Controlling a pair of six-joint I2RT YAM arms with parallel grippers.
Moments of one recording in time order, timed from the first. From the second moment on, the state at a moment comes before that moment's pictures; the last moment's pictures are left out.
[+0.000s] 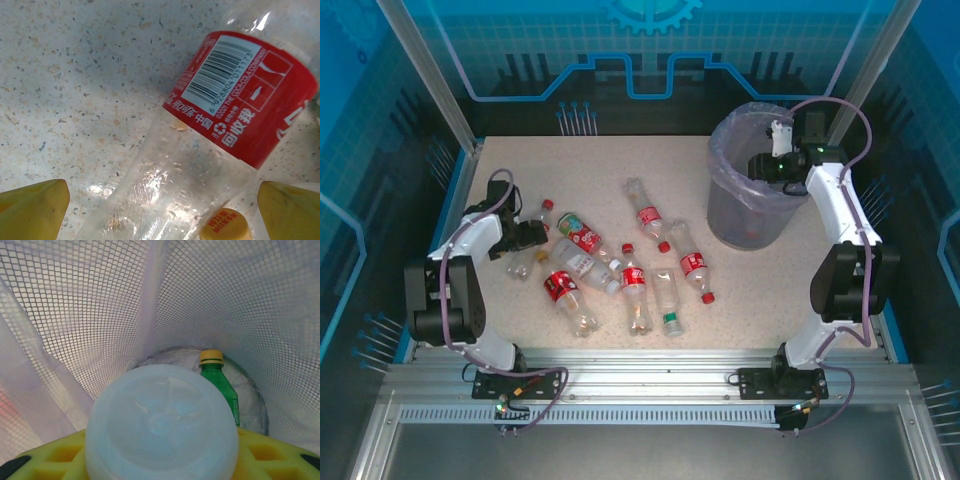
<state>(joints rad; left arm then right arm) 0.14 1.59 1.02 -0.68 -0.04 -0.29 -0.05 1.73 1.62 -0.80 -0.23 -0.04</state>
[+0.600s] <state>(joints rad) 0.14 1.69 1.02 -0.64 -0.04 -0.27 -0.07 1.61 1.70 -0.89 -0.25 -0.05</state>
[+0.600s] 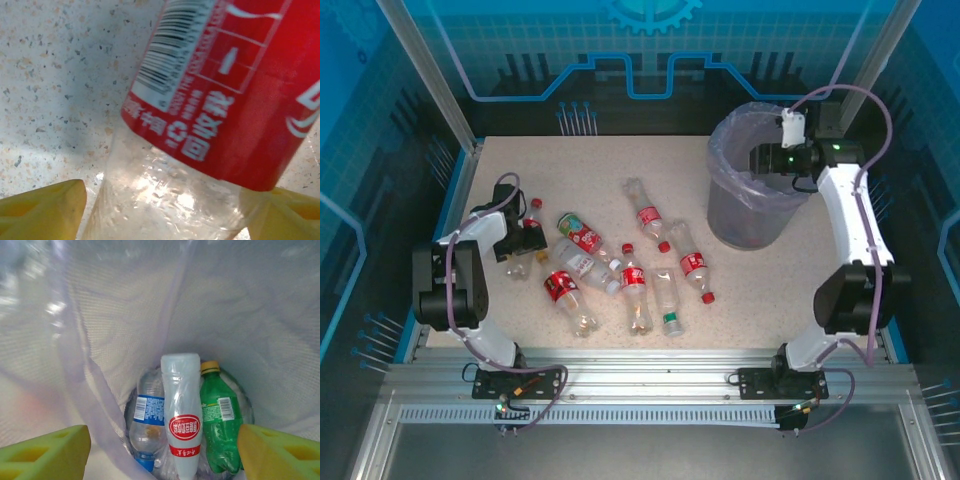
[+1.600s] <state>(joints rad) -0.10 1.44 1.05 -0.57 0.12 -0.26 0.53 1.24 1.39 -0.70 -0.25 0.22</state>
